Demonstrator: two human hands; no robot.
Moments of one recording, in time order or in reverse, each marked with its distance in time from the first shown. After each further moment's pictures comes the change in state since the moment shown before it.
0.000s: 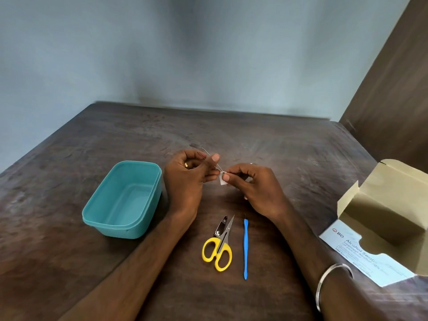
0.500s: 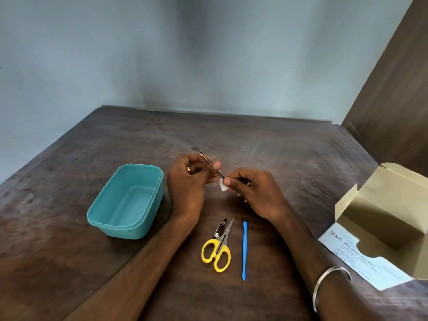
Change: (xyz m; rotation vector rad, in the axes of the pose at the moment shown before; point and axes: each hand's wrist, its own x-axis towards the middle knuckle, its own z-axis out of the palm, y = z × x) left_hand -0.005 -0.003 0.002 0.064 0.022 0.044; right_hand -0.001 -0.001 -0.002 -0.014 -0.044 0.019
